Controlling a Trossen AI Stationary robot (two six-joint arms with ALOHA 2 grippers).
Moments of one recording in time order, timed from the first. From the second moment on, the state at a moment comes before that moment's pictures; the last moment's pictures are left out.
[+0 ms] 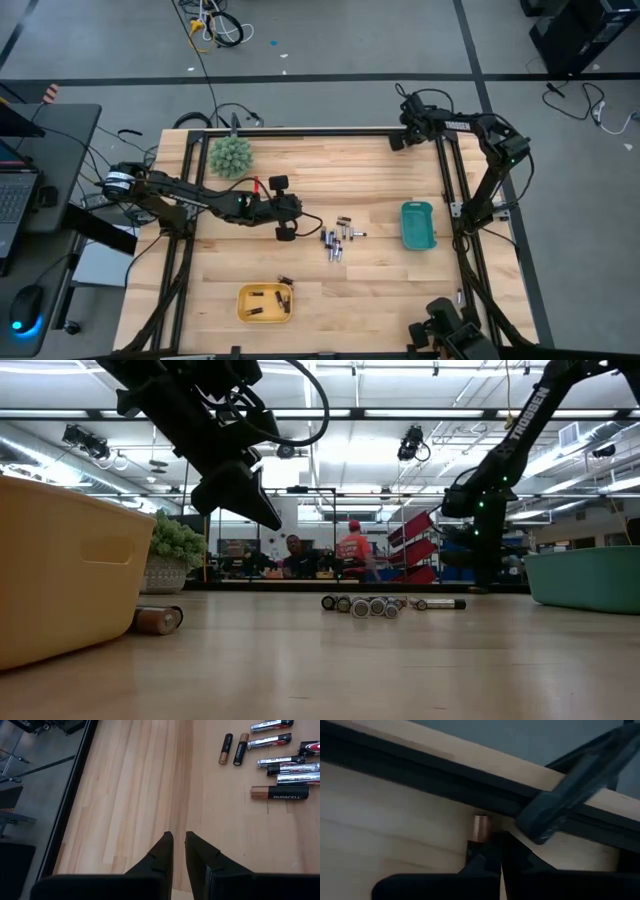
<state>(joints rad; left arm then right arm) -0.07 1.48 0.81 -0.12 -0.50 0.17 -1.10 1.78 0.96 -0.39 0.16 0.15</state>
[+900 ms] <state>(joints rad) -0.07 1.48 0.81 -0.13 -0.50 0.15 -1.07 1.78 0.96 -0.36 0.10 0.13</state>
